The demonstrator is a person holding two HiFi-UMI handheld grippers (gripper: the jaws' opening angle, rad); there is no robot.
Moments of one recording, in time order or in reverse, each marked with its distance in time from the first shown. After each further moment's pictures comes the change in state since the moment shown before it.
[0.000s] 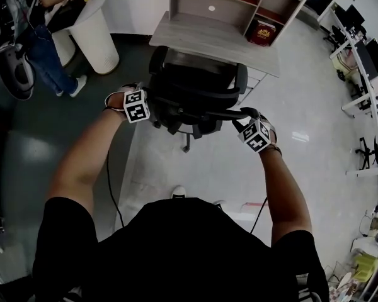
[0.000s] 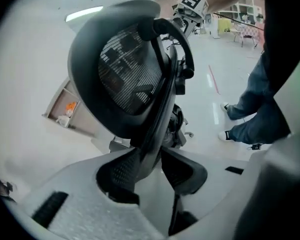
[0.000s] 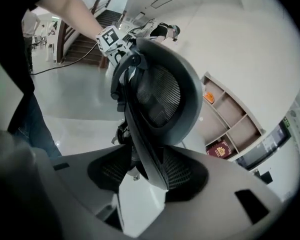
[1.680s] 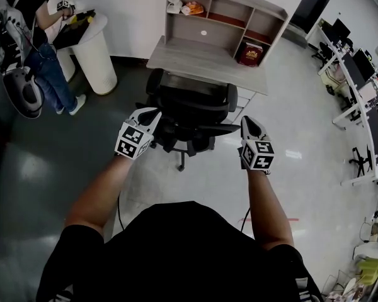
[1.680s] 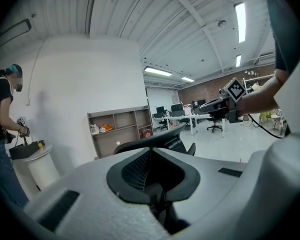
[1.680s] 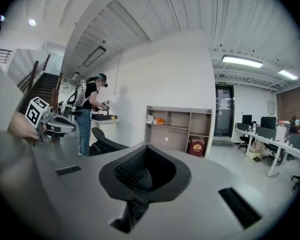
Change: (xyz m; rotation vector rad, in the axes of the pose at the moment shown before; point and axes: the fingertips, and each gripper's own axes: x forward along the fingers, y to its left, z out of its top) left arm -0.174 -0.002 0.103 -0.668 -0.753 0.272; right arm -0.147 -0.054 0.063 0.709 -0.493 -0.373
